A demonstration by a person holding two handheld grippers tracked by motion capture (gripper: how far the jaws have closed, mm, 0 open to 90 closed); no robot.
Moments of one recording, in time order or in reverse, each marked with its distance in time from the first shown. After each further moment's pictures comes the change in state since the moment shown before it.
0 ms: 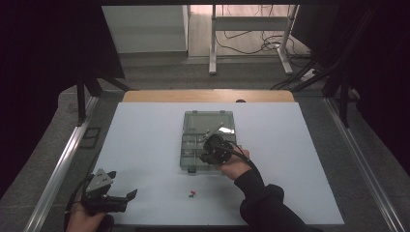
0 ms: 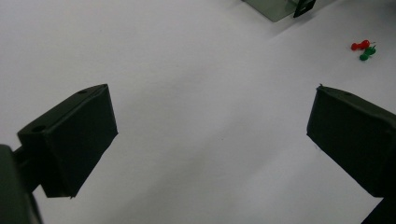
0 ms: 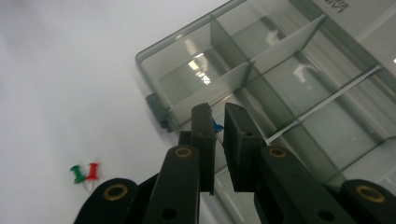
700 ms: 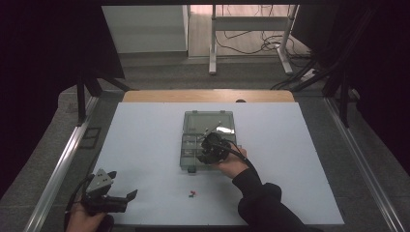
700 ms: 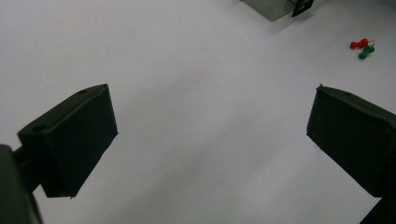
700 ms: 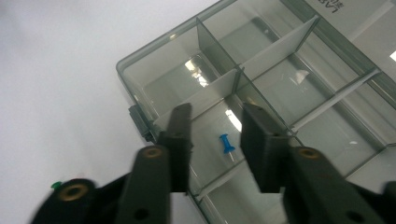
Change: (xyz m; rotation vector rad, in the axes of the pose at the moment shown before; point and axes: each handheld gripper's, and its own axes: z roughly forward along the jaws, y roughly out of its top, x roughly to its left) left arm 0.000 0.000 0.000 0.004 -0.002 0.011; right arm -0.006 0.004 0.011 0.001 -0.016 0.023
